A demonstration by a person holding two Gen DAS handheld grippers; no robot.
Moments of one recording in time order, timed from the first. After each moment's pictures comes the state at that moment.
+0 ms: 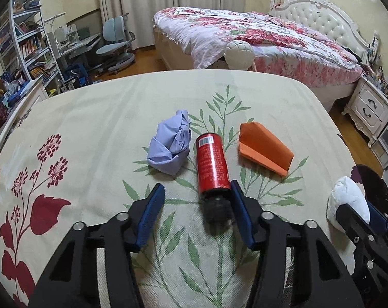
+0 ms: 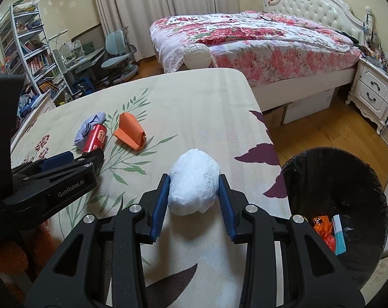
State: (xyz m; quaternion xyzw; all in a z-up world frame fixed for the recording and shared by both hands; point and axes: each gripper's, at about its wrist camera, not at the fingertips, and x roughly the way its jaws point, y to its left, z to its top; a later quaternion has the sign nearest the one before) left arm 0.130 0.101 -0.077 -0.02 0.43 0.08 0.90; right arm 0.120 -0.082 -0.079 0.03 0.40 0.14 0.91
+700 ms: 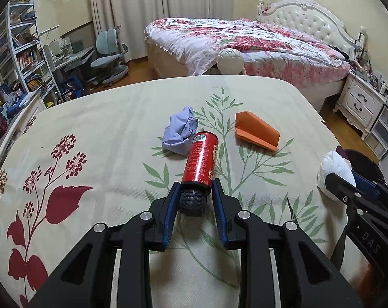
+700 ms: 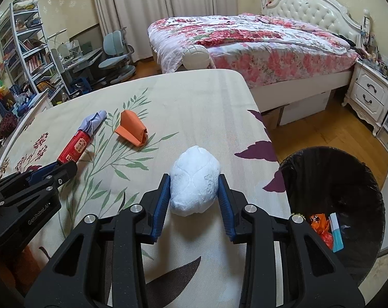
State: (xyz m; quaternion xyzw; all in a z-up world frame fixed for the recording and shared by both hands) left arm 0.087 0.108 -0.065 0.00 0.41 0.06 0.91; right arm 0.107 -0.077 -0.075 0.02 0.39 0.13 0.91
